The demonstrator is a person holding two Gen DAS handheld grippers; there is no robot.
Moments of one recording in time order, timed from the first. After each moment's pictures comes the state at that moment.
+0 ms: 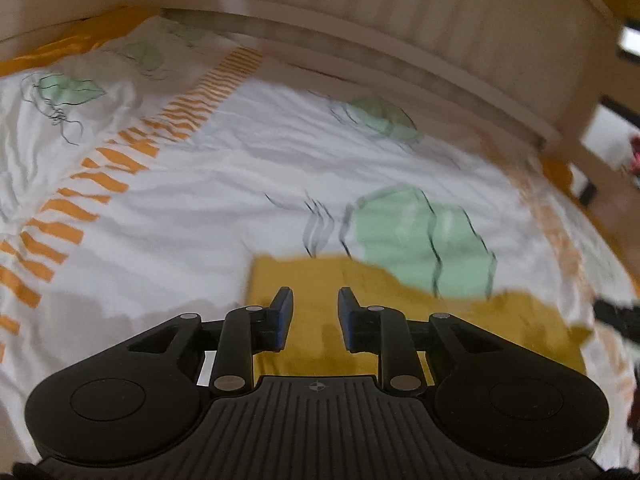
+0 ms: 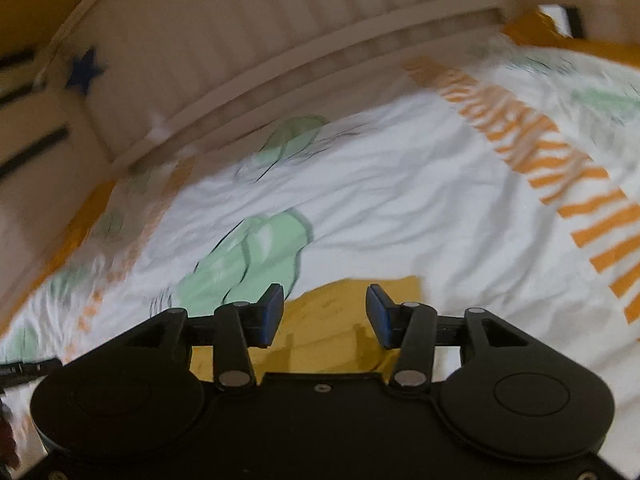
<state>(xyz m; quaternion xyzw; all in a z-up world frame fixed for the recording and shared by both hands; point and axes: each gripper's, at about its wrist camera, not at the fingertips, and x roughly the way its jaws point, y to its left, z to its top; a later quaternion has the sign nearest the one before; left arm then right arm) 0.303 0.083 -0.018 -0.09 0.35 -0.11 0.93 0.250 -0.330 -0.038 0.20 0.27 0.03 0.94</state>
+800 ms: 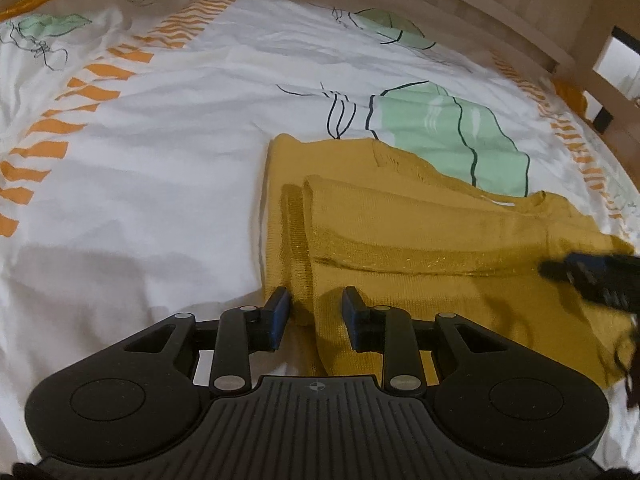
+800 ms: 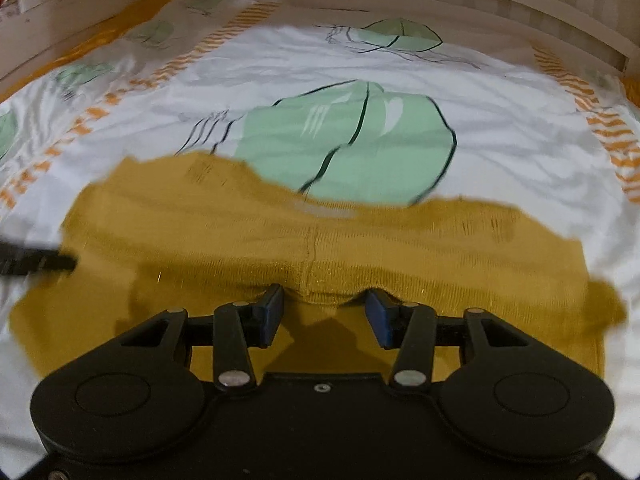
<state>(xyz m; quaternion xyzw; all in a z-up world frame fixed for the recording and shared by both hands) 0.317 0.092 -0.082 -0.06 0.45 -0.11 0.89 0.301 -0.174 -0.076 -0.02 0.39 0.08 0.92</state>
